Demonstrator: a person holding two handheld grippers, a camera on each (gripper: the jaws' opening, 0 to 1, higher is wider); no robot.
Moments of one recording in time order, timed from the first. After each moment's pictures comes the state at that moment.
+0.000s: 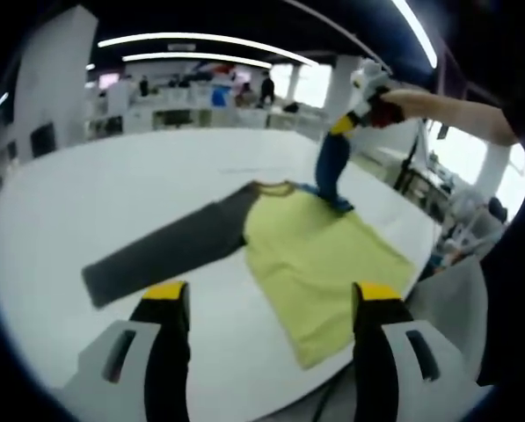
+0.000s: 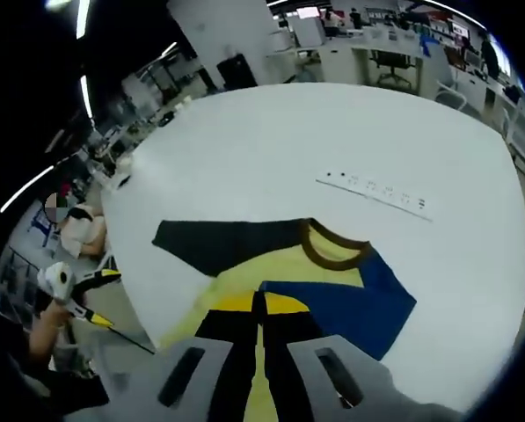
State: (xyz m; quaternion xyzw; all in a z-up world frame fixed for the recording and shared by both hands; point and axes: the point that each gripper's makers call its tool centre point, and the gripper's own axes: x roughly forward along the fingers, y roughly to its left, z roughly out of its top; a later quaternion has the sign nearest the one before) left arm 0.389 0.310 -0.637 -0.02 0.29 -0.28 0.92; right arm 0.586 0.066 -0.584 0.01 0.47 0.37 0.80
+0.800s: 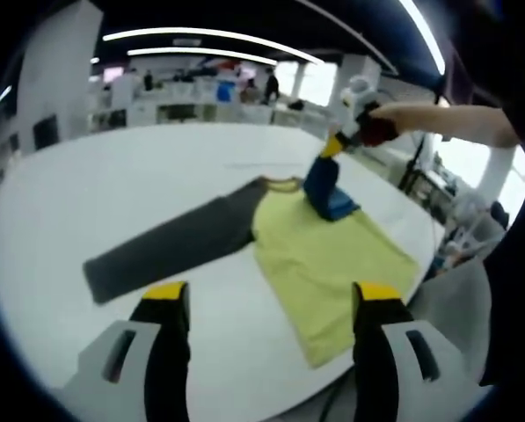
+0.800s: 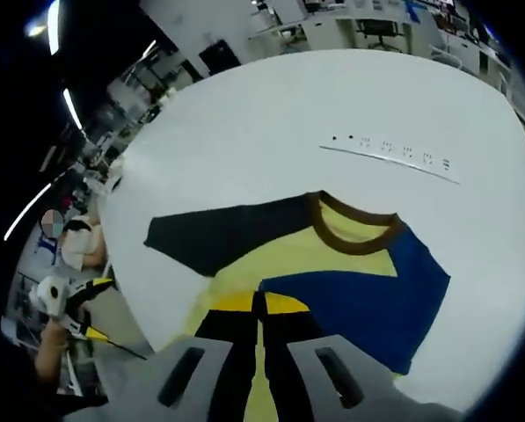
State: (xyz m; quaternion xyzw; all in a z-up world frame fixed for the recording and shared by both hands) left arm 0.396 0.321 -0.648 -0.03 0.30 -0.27 0.92; right arm 0.591 0.097 -0.645 0.05 0.52 0.34 0.78
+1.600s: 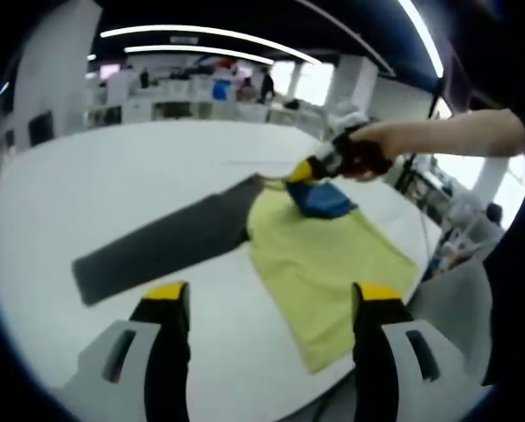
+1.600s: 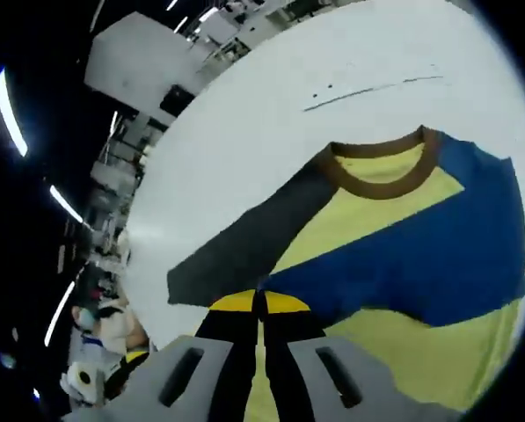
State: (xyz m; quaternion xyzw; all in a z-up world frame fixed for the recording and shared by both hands) left arm 0.402 0.313 -0.658 -0.04 0.30 -0.28 0.91; right arm 0.580 0.160 -0.702 0.31 0.51 0.22 0.77
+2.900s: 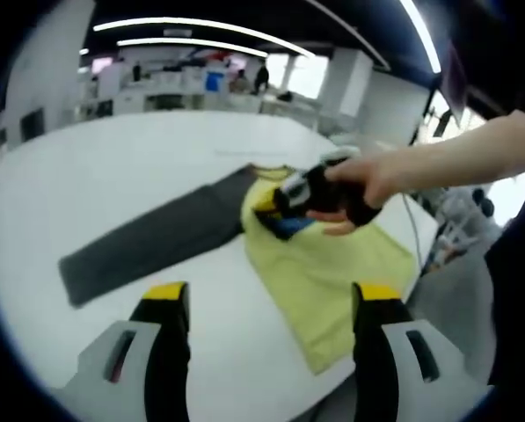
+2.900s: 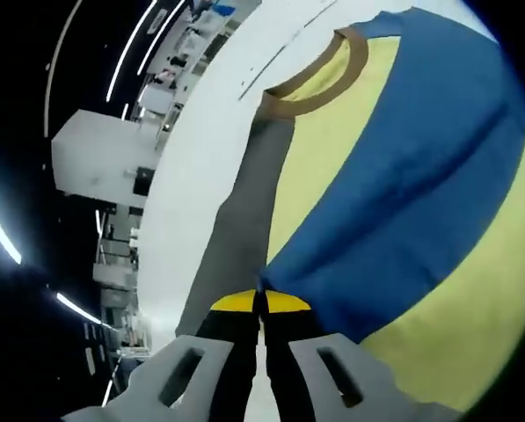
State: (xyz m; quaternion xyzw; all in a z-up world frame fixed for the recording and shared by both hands) left arm 0.409 0.304 -0.676 -0.03 0.32 -0.30 0.90; right arm 0.560 0.209 -0.768 0.41 0.46 0.10 0.78
